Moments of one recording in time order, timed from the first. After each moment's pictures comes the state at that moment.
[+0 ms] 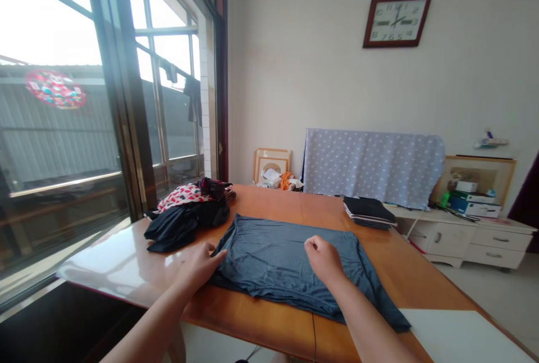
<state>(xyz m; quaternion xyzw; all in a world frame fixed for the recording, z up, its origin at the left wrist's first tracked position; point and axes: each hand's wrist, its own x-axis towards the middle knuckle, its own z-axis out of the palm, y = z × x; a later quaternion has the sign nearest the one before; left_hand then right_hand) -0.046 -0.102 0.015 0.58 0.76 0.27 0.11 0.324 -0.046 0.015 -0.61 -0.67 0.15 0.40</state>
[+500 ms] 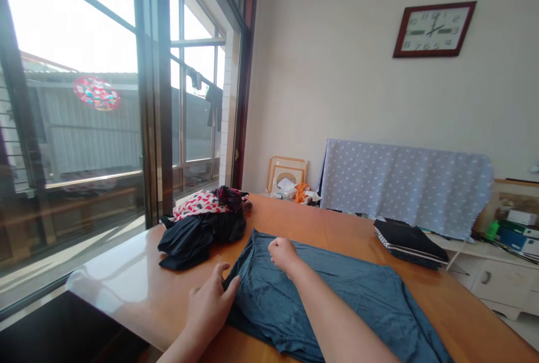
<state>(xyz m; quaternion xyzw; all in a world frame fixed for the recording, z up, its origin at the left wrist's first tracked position) -0.047 -0.110 0.000 0.56 0.76 0.30 0.11 0.127 0.053 0.011 -0.55 -0.67 0.38 0.33</state>
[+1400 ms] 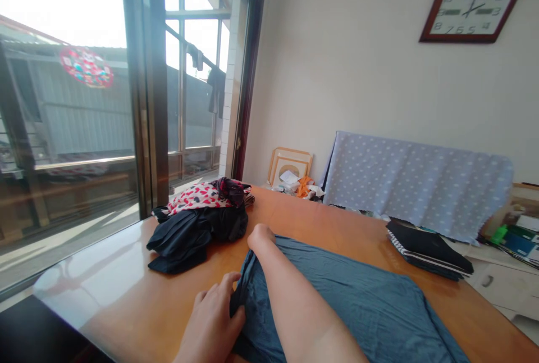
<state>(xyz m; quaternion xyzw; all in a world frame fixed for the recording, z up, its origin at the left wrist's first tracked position) -0.044 -0.111 -0.010 0.64 0.69 0.32 0.11 0.014 0.126 0.012 -0.66 -0.71 0.20 0.15</state>
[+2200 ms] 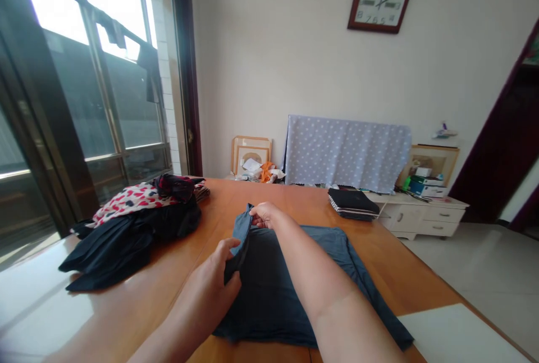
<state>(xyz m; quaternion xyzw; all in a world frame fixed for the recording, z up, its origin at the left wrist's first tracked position) 0.056 -0.095 0.062 0.73 0.58 0.33 0.14 0.205 0.136 0.058 -0.56 -0.53 0.57 0.29</state>
